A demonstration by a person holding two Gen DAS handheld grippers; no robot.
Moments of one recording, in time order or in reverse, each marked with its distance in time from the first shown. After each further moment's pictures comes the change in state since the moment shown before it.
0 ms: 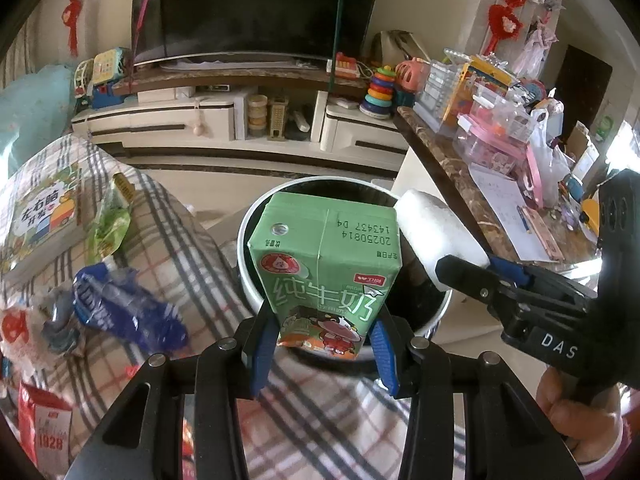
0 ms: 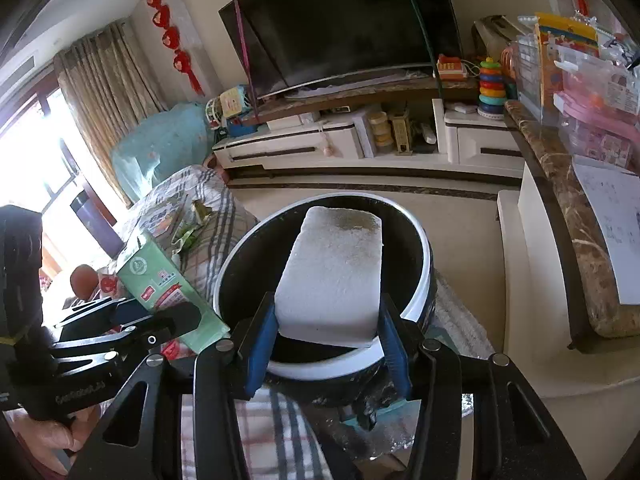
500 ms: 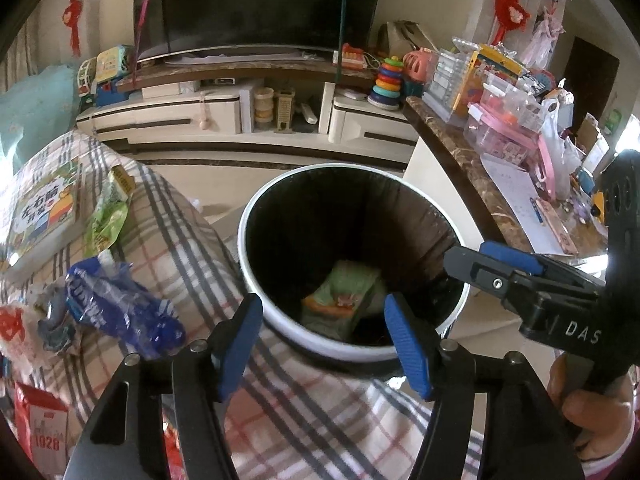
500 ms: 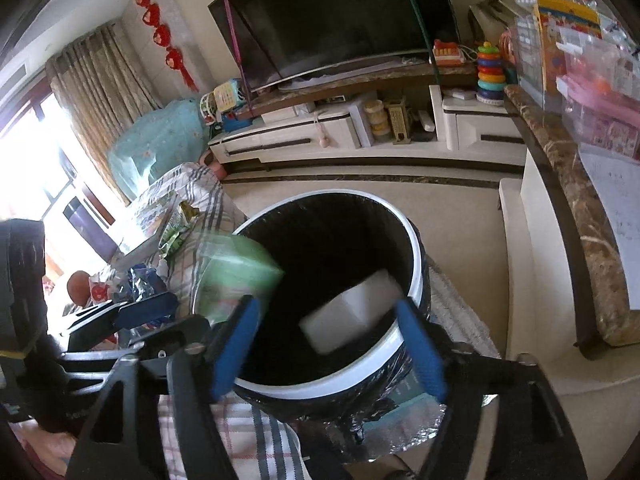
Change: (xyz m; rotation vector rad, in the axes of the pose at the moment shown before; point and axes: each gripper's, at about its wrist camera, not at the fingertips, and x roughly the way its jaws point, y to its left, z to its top) left arm 0.014 -0.010 -0.009 0.001 0.018 0.045; right arm 0.014 -0.016 0.003 0.041 0.036 0.019
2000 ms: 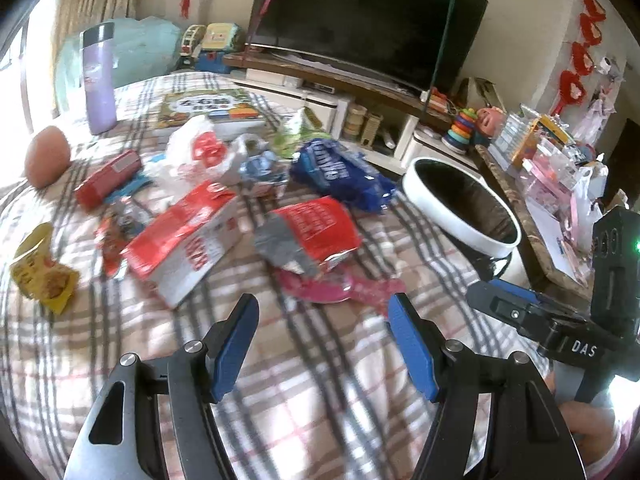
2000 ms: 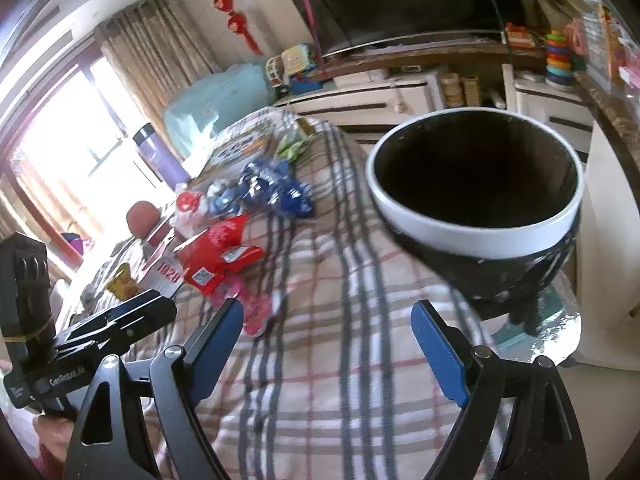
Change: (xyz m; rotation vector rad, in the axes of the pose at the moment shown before) left arm -0.152 0.087 -0.159 -0.267 -0.102 0.104; right arm 0.005 0.120 -0.086 -0.111 0.090 0.187
